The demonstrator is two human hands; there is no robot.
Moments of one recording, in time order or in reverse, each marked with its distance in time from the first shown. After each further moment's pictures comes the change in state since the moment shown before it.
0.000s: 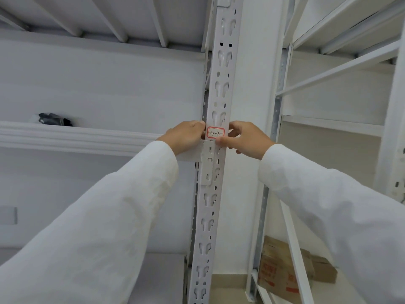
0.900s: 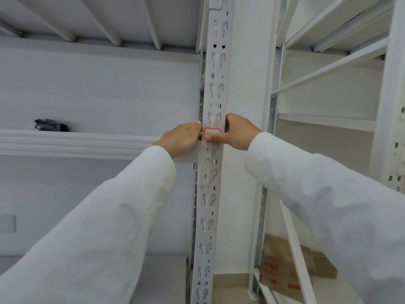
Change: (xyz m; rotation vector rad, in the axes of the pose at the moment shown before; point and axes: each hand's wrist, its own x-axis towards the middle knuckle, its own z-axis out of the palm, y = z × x) left_hand 0.001 0.001 0.003 0.023 0.028 0.024; right_hand 0.016 -0.014 0.000 -0.232 -0.003 0.027
